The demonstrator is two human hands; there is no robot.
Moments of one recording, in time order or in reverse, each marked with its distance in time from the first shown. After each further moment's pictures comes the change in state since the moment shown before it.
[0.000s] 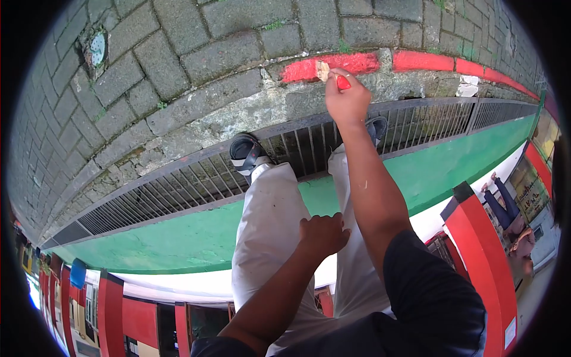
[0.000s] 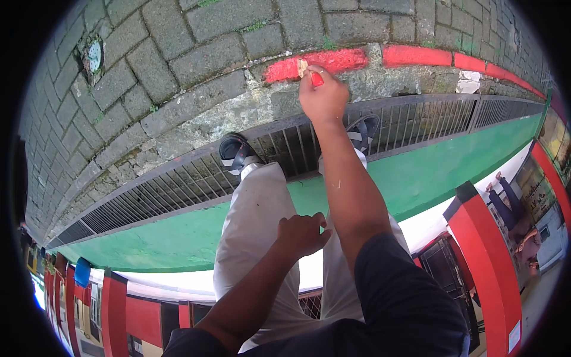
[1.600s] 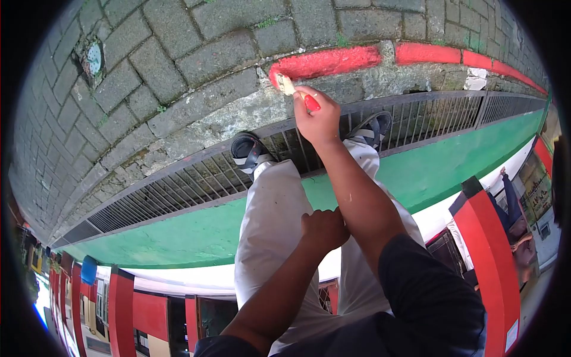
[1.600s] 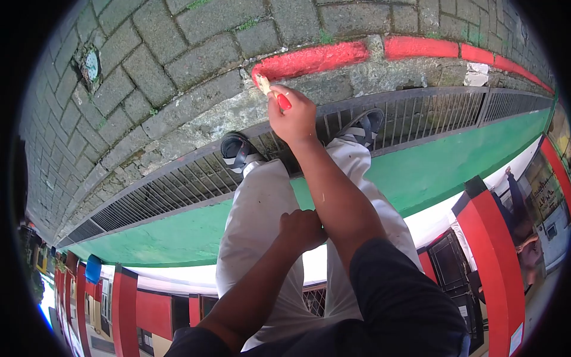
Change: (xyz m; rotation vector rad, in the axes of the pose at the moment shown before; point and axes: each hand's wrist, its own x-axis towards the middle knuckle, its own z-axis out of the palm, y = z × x) left_hand 0.020 0.013 -0.007 0.127 -0.075 -0.074; right_hand -0.048 -0.009 0.027 0.337 -0.036 -0.158
